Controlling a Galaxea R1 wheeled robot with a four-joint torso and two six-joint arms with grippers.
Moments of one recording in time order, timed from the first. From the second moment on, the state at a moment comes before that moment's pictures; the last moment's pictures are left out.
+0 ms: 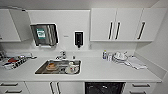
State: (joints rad) left arm 1.47 2.89 -2.62 1.08 0.03 -1.05; right arm -1.57 2.82 -2.49 -0.25 0.13 0.34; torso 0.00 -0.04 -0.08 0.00
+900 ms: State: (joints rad) left arm 1.47 2.89 -2.62 1.08 0.02 -1.05; right arm -1.57 2.83 -2.50 -0.25 0.13 0.34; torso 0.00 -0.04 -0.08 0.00
